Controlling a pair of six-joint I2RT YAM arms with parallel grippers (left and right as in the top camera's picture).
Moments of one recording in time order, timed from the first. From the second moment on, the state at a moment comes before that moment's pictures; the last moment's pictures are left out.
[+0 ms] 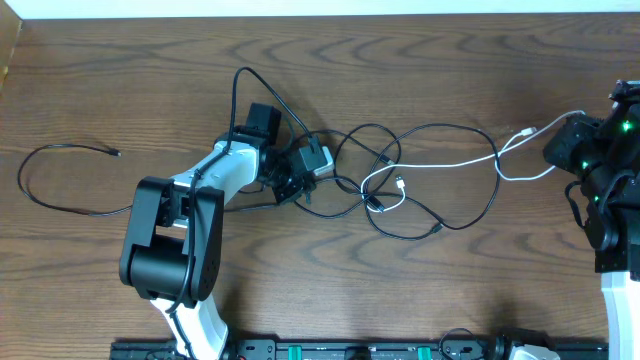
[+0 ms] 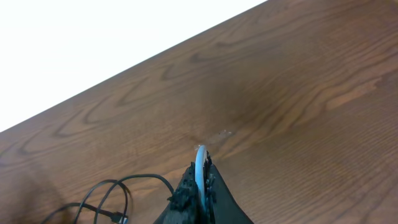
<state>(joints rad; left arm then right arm) -0.23 1.92 1.09 -0.53 0.54 0.92 -0.13 1.05 1.16 -0.70 0.02 0.33</state>
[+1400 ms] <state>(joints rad) 0.19 1.47 1.09 -0.26 -0.38 0.16 -0.13 1.05 1.16 -0.70 0.02 0.33</state>
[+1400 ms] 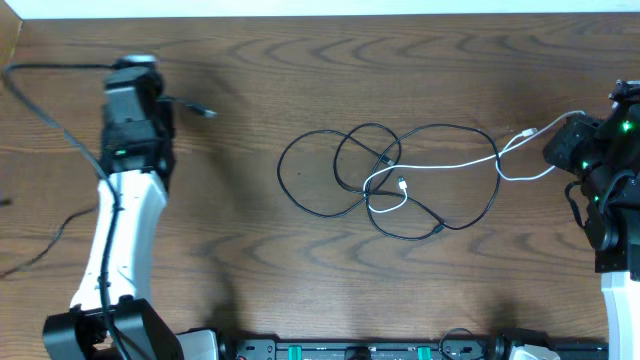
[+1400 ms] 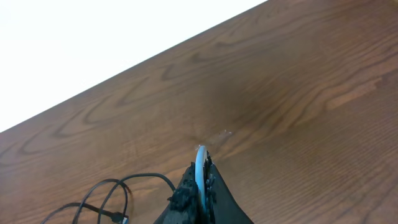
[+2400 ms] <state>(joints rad) 0.33 1.50 1.09 -0.16 -0.11 0.03 -0.13 1.05 1.16 -0.71 0.02 0.33</state>
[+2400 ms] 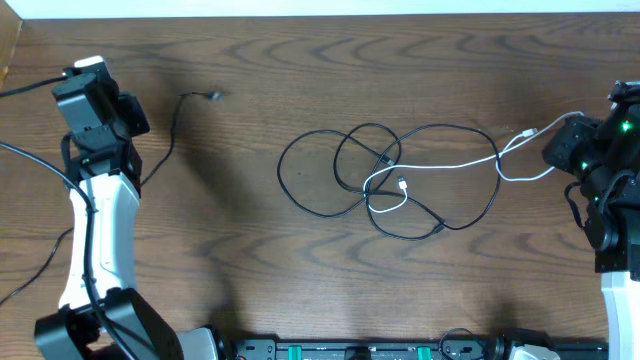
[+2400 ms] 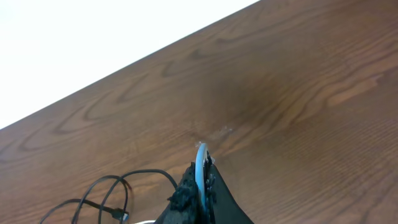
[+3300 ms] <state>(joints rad) 0.33 1.71 1.09 -0.47 0.05 0.03 -0.13 1.05 1.16 -0.72 0.02 0.35</state>
